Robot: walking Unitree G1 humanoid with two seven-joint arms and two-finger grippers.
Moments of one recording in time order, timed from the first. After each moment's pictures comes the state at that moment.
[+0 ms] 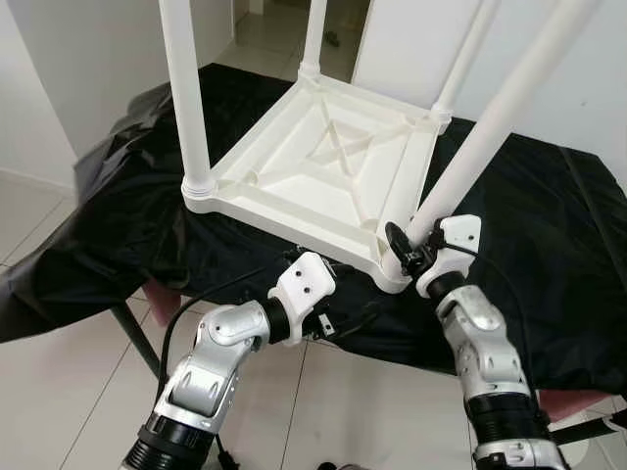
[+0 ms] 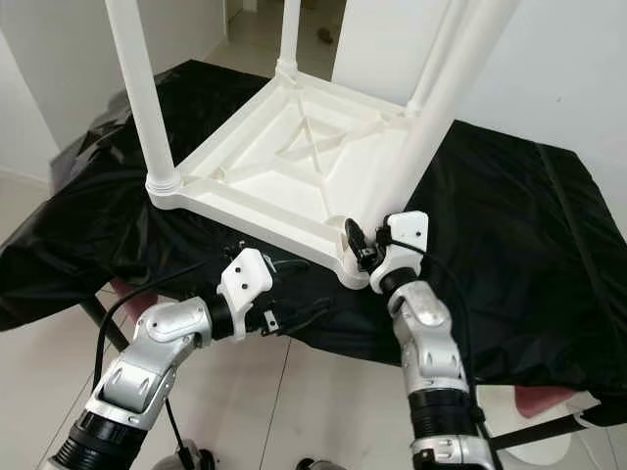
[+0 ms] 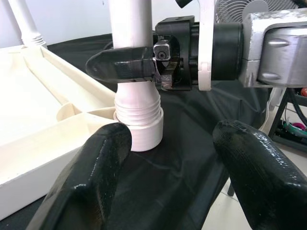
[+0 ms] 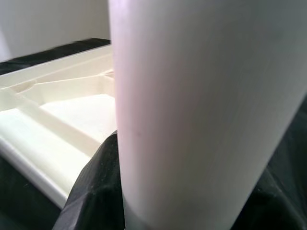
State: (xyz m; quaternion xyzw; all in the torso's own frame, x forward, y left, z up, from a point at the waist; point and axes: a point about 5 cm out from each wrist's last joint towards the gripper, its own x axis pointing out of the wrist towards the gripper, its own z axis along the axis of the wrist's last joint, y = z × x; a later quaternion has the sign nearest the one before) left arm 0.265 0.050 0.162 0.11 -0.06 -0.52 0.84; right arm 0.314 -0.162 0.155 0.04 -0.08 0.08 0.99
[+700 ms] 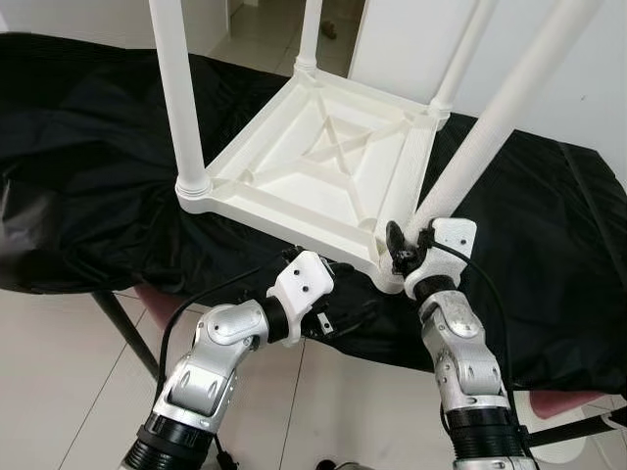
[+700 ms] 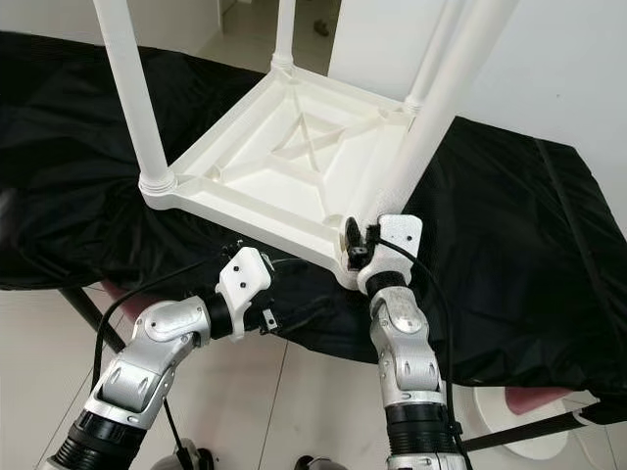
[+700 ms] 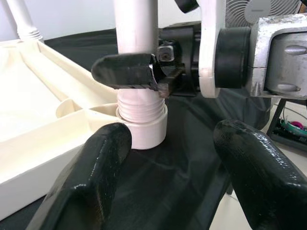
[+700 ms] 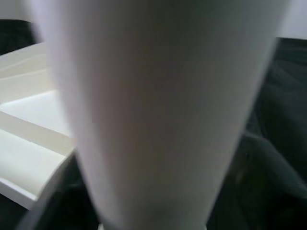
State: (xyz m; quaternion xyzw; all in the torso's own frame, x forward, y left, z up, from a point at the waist) left arm 0.265 0.051 0.163 0.11 -0.06 -0.52 0.84; right arm 0.308 -0.157 0.153 0.05 -0.06 0.01 1.00
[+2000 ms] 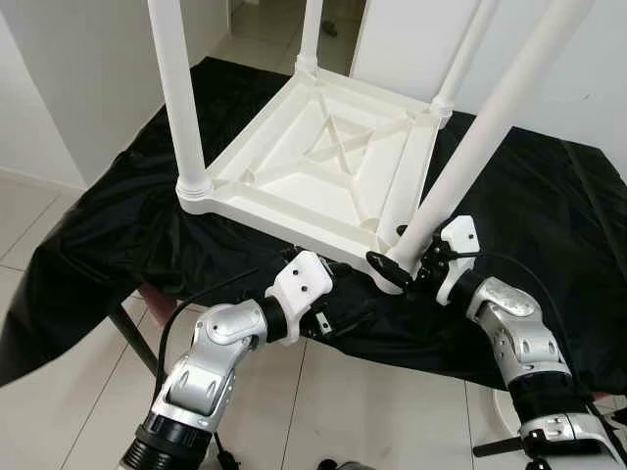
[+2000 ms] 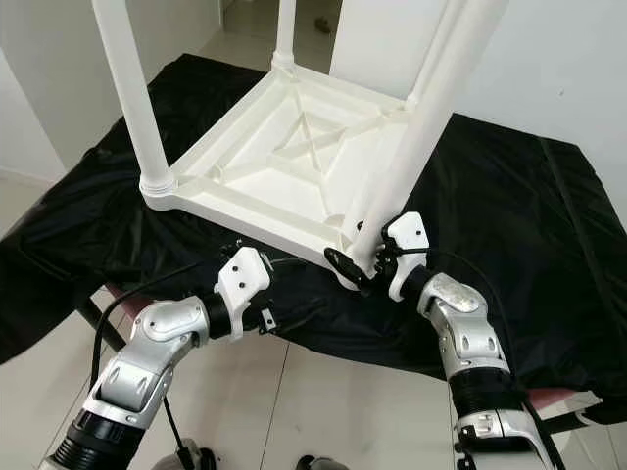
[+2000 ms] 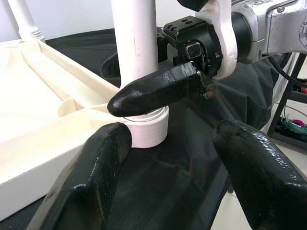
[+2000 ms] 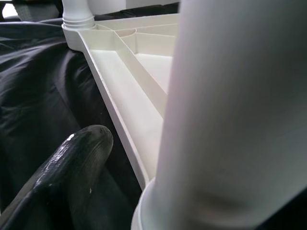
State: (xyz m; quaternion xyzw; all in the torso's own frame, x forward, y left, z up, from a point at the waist) left arm 0.266 0.053 0.163 0.12 -0.06 -0.52 0.85; right arm 0.325 -0.186 0.153 -0.07 -0.02 0.37 0.93
